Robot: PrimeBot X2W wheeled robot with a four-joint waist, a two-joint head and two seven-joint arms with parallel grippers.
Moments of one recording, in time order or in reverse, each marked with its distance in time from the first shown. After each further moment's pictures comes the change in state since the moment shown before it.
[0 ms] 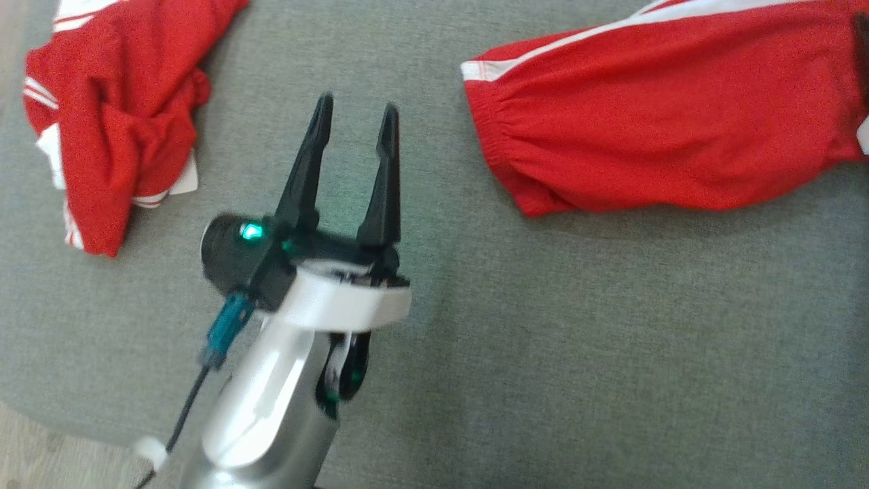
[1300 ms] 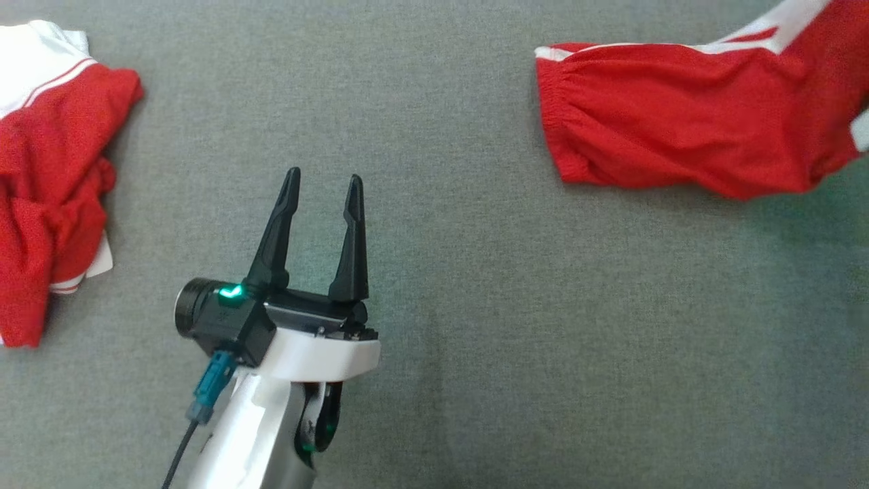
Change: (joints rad) left arm 0.171 0.005 0.101 -0.020 0.115 -0.036 0.000; right arm 0.137 0.018 -0.123 -0.300 0.044 0.000 0.001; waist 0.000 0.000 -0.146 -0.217
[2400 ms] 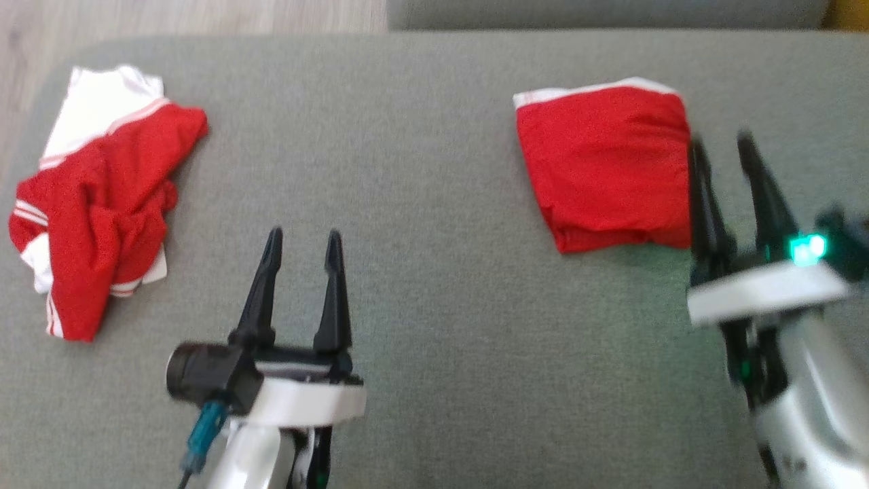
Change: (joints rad) left arm 0.126 0.002 0.032 -0.015 -0.012 0.028 0.000; right arm 0.412 0.301 0.001 -0.299 -0.114 0.000 -0.332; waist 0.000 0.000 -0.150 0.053
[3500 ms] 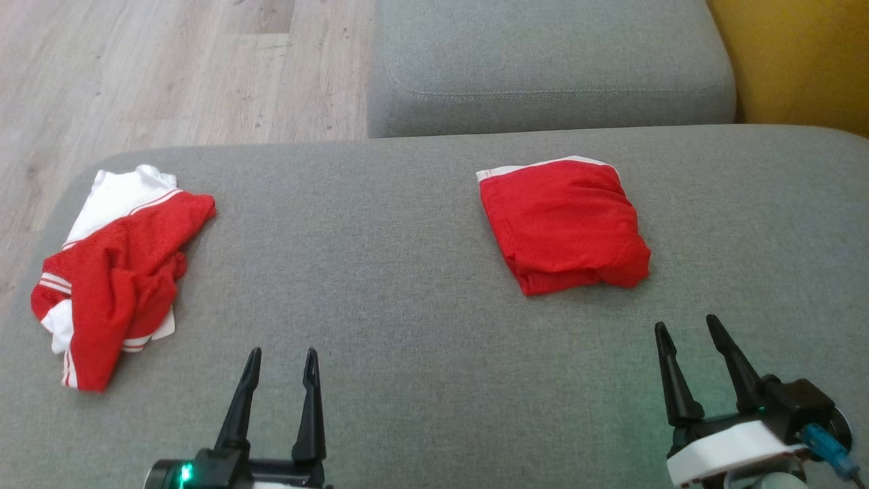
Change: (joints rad) left arm 0.274 0.007 0.096 0.017 0.136 -0.008 0.000; right arm 0.398 0.091 -0.087 0.004 -0.328 0.000 -0.047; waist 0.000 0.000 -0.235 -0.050
